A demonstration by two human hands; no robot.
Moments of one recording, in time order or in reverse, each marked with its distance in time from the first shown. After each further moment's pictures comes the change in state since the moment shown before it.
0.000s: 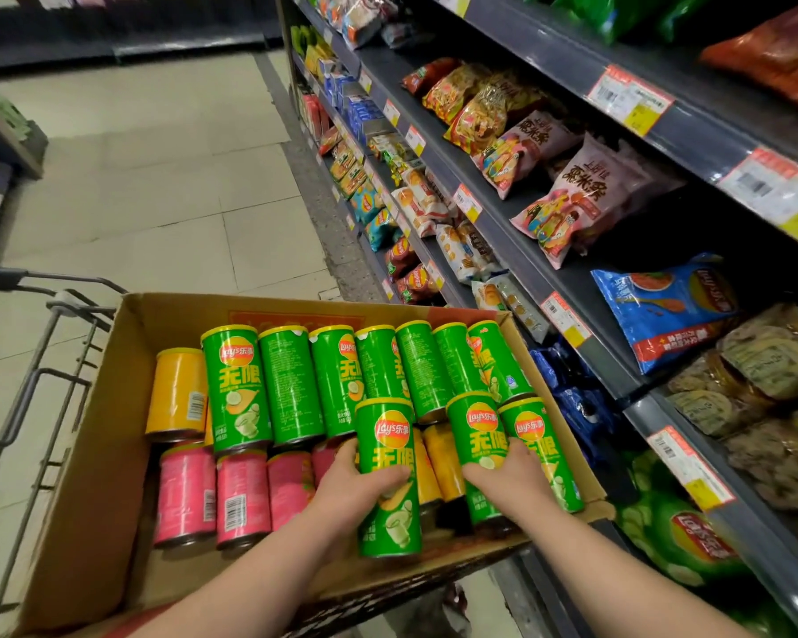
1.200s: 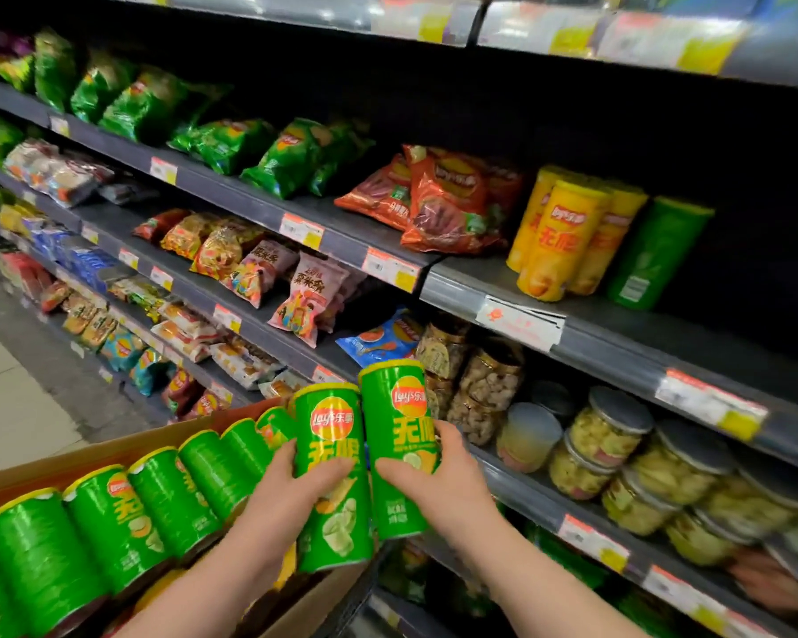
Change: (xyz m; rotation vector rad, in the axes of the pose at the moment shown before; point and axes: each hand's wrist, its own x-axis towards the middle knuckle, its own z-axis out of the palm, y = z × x) left_hand -0.106 0.082 0.087 -0.008 -0.524 0.306; right_hand -0.188 0.043 -0.102 0.650 0.513 -0.200
